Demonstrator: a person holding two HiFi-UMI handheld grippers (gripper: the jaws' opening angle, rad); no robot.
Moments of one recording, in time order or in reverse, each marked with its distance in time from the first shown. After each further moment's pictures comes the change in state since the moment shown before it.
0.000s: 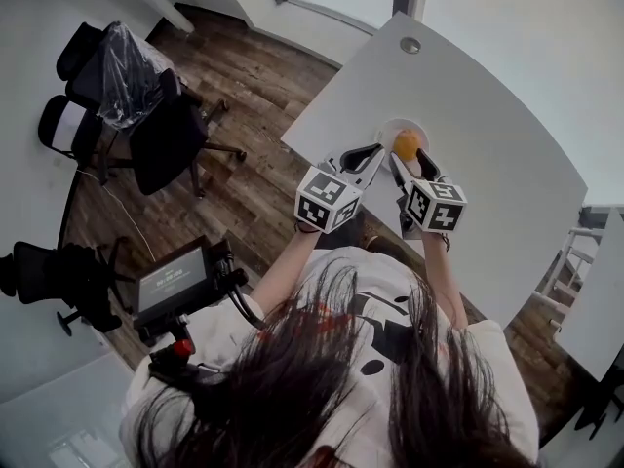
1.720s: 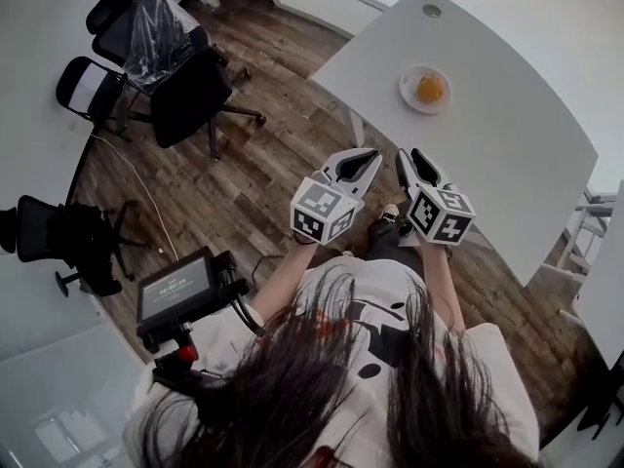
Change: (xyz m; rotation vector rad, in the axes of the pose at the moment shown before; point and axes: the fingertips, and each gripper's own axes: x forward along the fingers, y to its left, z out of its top) left arm -0.173 -0.130 -0.074 -0.008 -0.037 0.079; right arm -0.160 0.118 -0.099 0.093 -0.084 0.085
